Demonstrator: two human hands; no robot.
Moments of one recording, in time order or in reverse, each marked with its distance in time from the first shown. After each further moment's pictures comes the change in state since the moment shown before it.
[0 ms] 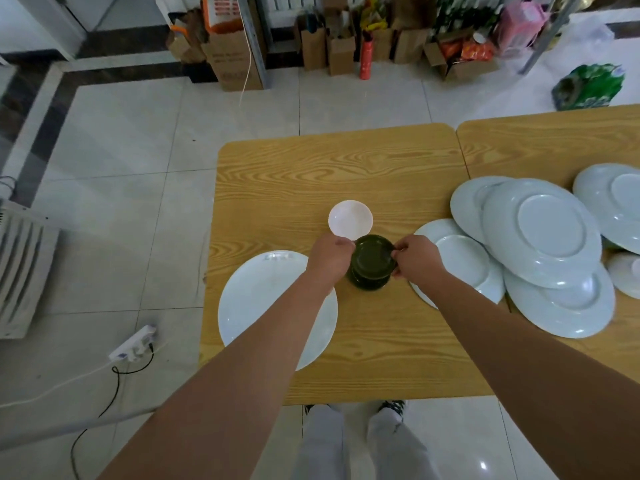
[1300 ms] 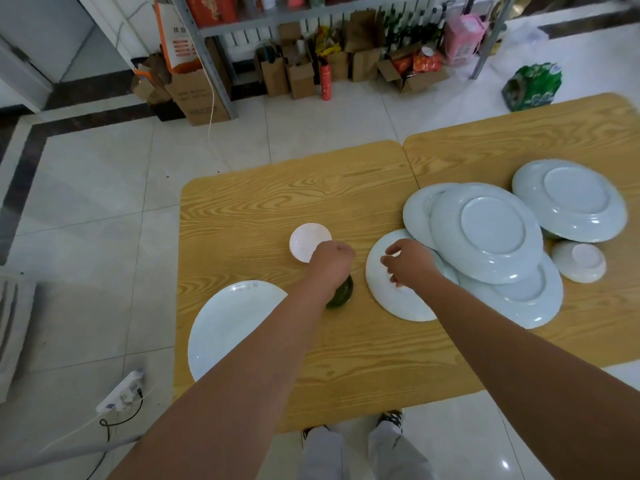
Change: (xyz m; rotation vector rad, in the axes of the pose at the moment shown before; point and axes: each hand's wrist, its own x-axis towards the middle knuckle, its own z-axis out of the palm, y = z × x) left_hand -0.022 0.059 0.055 0.104 -0.053 0.038; right_hand -0.005 0.034 -0.062 0.138 0.016 -0.007
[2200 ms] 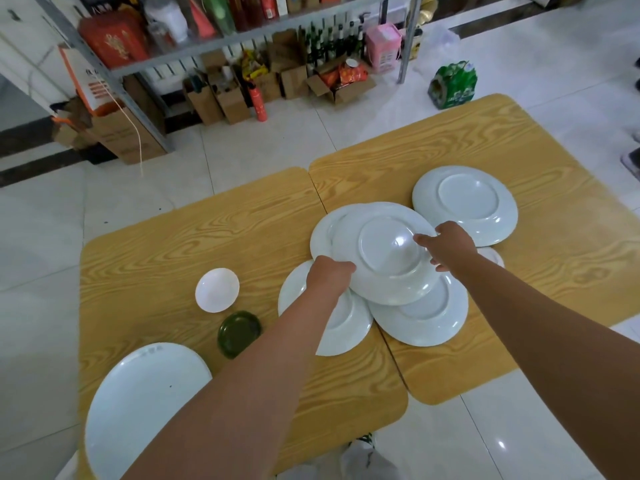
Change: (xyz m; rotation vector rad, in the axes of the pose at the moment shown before) left_hand 0.020 0.082 0.171 0.090 -0.109 -0.078; right_hand 0.057 0.124 -0.209 0.172 0.267 0.225
